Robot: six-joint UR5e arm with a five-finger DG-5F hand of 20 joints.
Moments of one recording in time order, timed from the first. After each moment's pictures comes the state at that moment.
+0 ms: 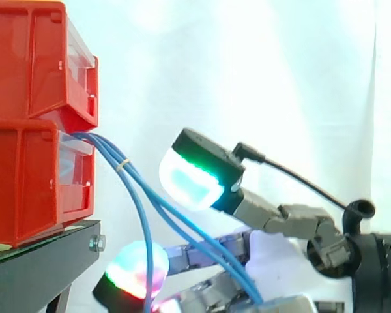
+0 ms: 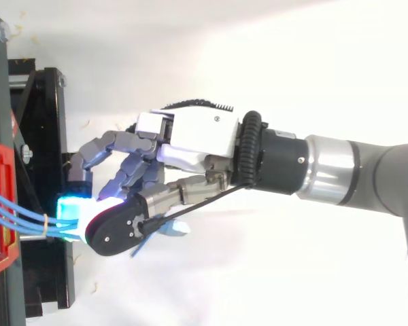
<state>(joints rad) 0.18 -2.47 -1.11 -2.69 -1.24 0.09</state>
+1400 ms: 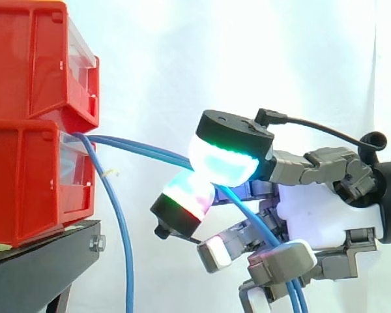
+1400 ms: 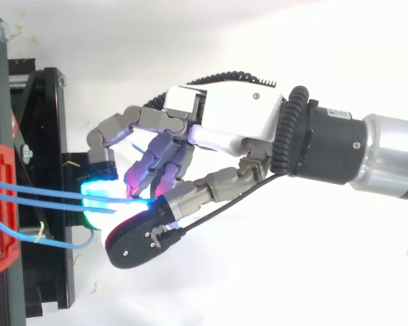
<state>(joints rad) 0.17 -2.35 -1.11 -2.93 -1.24 0.04</state>
